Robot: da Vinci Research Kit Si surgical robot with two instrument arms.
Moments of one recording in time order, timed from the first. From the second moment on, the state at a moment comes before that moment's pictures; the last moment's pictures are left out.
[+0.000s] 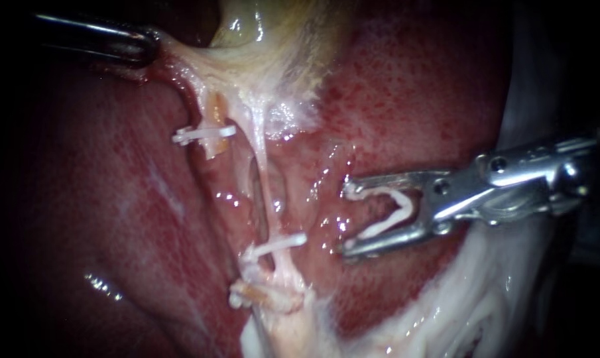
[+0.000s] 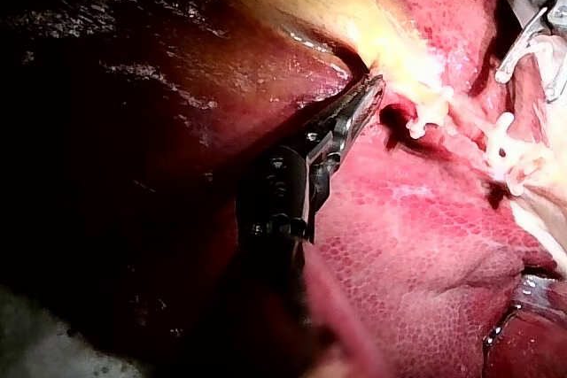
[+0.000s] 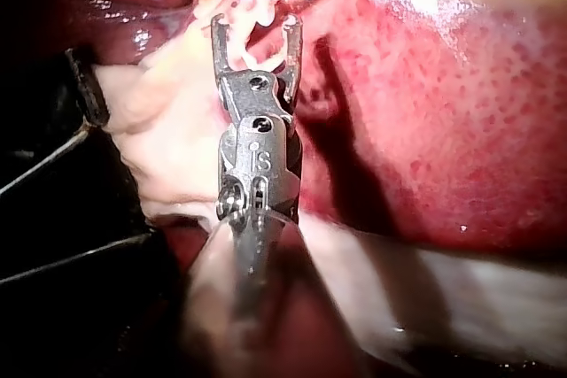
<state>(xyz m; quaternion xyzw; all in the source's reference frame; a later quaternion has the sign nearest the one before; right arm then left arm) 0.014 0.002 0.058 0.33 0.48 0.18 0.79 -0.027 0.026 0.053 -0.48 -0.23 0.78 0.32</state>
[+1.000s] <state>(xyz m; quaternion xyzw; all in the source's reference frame) 0.021 0.002 0.063 0.47 0.54 0.23 0.66 -0.027 0.026 0.053 -0.48 -0.23 0.78 0.33</state>
